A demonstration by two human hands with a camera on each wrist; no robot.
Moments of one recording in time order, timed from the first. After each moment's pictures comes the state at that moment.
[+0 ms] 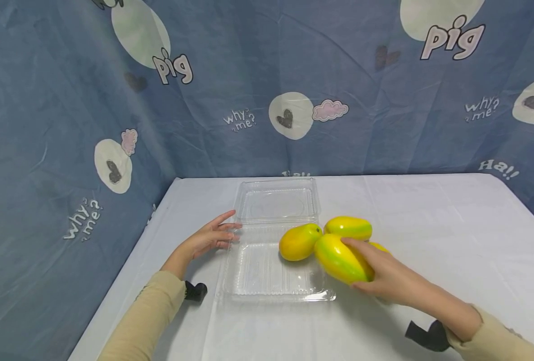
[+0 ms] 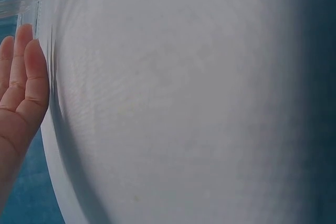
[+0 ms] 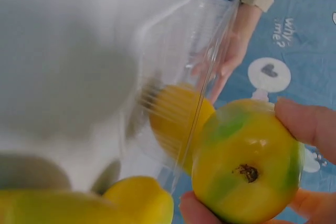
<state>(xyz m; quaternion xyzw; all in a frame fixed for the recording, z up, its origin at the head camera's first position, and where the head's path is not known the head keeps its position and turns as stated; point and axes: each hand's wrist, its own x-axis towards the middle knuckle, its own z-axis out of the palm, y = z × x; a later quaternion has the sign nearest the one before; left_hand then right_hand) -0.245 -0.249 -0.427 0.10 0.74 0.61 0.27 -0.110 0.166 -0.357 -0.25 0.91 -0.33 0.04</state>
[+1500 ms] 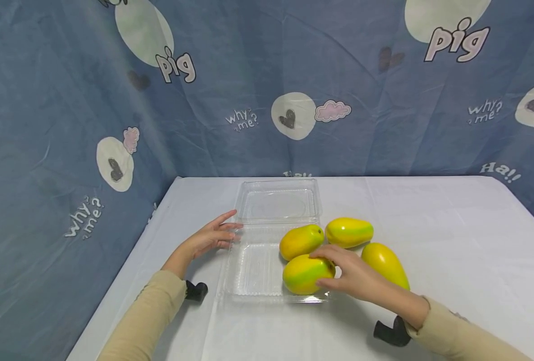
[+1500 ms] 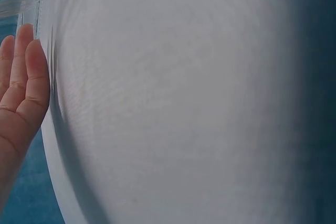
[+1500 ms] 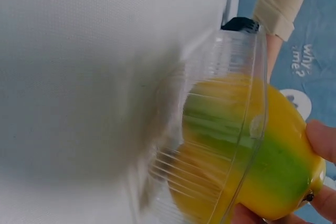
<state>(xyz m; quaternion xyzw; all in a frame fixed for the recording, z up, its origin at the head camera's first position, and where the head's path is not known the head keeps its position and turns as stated) -0.245 -0.249 -0.428 0.09 0.74 0.61 0.27 -0.126 0.116 -0.378 -0.30 0.88 -0.35 0.03</state>
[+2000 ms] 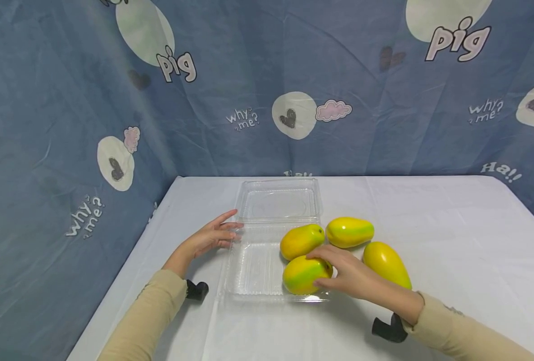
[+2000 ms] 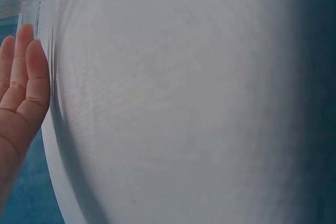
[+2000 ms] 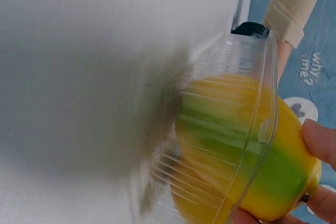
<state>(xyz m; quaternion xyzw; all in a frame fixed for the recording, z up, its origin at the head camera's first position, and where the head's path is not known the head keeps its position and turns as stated) -0.244 -0.249 -0.427 0.10 0.74 0.61 0.27 -0.131 0.109 -0.380 -0.31 0.89 -0.34 0.05</state>
